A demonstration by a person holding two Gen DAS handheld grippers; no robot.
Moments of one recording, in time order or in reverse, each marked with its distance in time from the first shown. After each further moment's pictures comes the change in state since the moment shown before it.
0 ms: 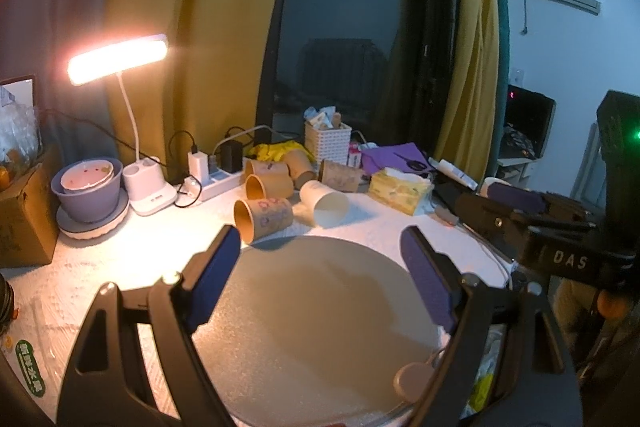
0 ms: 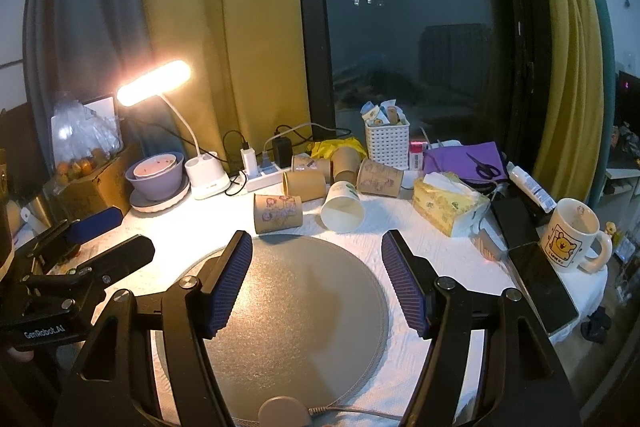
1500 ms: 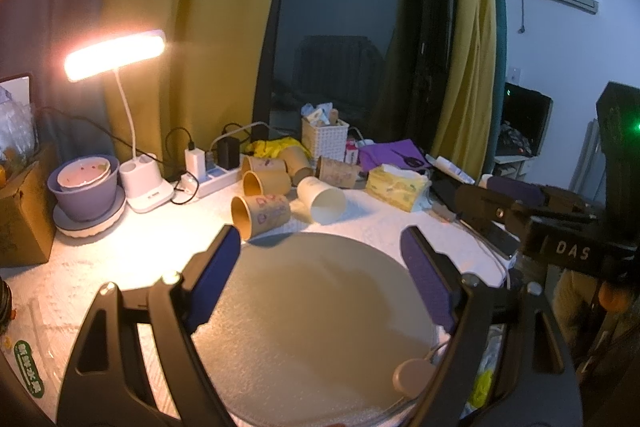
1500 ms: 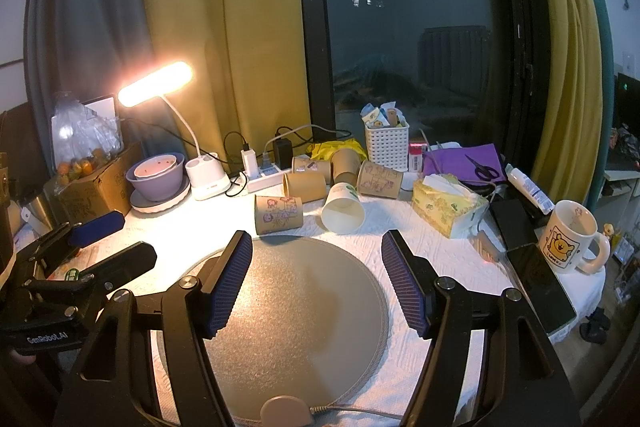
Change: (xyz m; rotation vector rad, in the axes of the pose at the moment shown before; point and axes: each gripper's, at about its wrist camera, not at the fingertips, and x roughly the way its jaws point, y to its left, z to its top) left arm 0.002 0.001 -0.003 0.002 0.014 -0.014; right arm -0.001 0.000 0.000 -0.002 -0.004 0.000
